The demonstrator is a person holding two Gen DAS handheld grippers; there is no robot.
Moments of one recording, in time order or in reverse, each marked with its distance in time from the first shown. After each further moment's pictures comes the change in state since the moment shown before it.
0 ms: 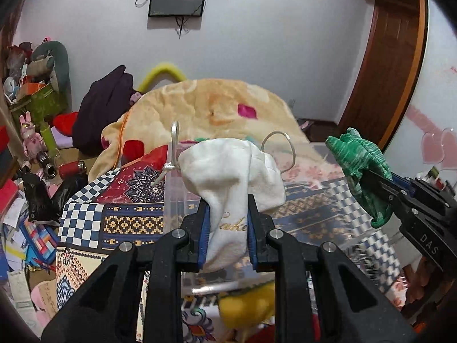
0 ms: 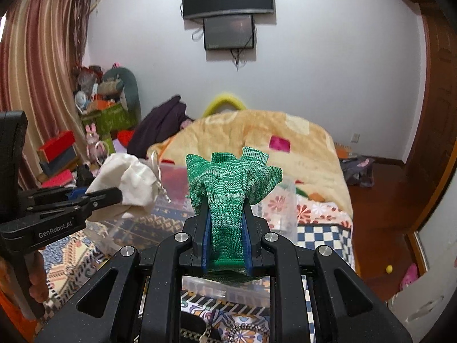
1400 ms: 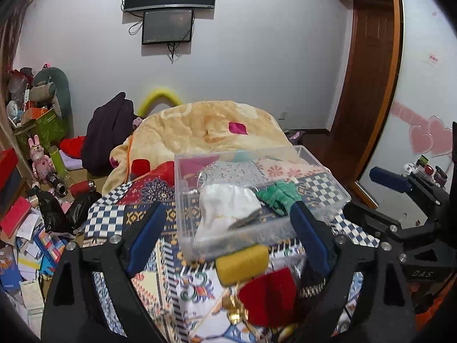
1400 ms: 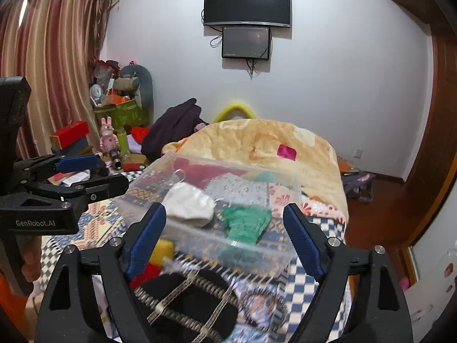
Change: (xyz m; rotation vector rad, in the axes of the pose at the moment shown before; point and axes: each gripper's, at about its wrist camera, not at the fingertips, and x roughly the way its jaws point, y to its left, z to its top) left arm -0.090 -0.013 -0.027 0.074 -0.114 -0.014; right arm -0.063 0.020 -0.013 -0.070 -0.050 0.043
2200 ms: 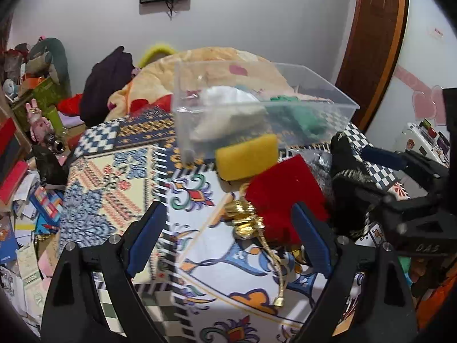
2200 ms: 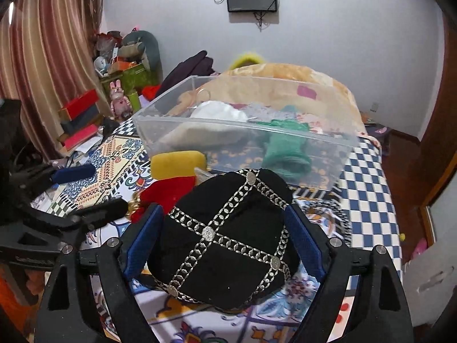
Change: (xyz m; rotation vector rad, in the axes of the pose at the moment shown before) left arm 0.017 -0.002 -0.096 0.004 0.208 -0.001; right arm 0.024 0.020 -0.069 0.065 0.186 0.040
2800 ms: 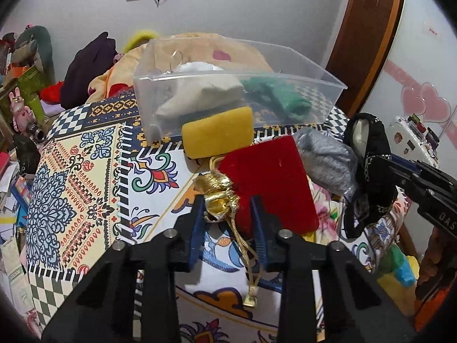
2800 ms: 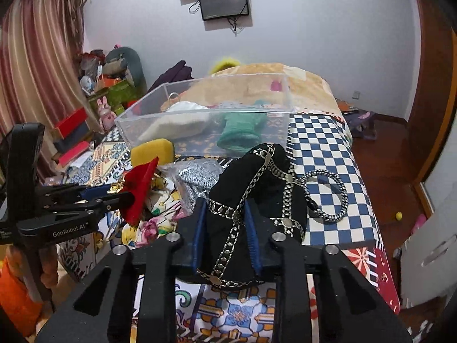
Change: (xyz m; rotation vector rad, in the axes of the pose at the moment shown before) left arm 0.013 -0.014 -0.013 -0.013 0.045 -0.084; right arm -0.042 -0.035 -0.027 0.112 -0.042 -0.021
